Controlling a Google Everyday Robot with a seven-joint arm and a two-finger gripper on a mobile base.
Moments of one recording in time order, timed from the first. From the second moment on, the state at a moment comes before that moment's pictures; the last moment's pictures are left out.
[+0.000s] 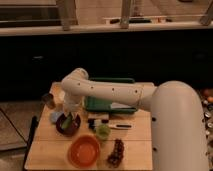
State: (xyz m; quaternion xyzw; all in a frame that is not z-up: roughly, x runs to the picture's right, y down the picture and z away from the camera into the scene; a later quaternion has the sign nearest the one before) arm -0.186 0.145 0.773 -0.22 -0.33 -0.51 0.76
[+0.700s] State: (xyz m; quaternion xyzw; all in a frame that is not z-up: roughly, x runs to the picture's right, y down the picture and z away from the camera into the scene) arm -0.194 0.145 0.772 -0.23 -0.33 -0.53 0.75
